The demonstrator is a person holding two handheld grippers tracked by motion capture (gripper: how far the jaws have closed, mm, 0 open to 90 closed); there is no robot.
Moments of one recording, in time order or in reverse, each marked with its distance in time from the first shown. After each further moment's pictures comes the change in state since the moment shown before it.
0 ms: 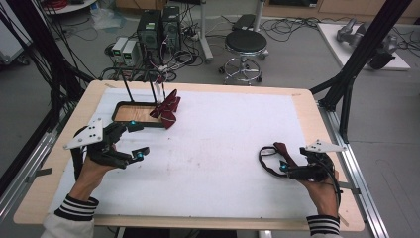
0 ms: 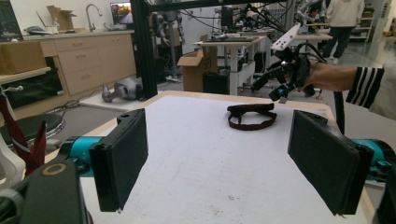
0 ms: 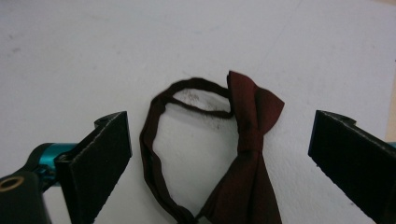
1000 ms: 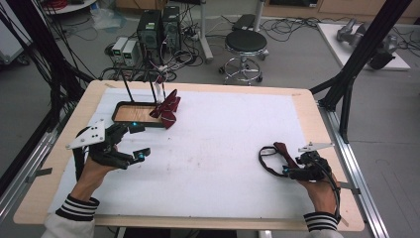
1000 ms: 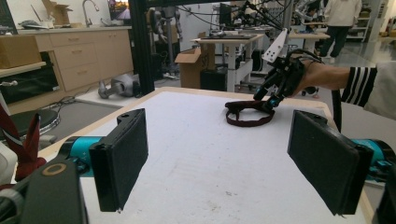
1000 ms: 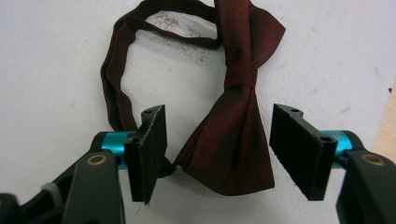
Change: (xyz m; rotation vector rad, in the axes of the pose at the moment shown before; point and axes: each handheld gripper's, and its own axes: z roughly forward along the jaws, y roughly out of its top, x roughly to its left) left arm 0.001 -0.005 0.002 0.012 -0.007 -0.017; right arm -0.005 -0.006 0.015 0.261 -0.053 -0.009
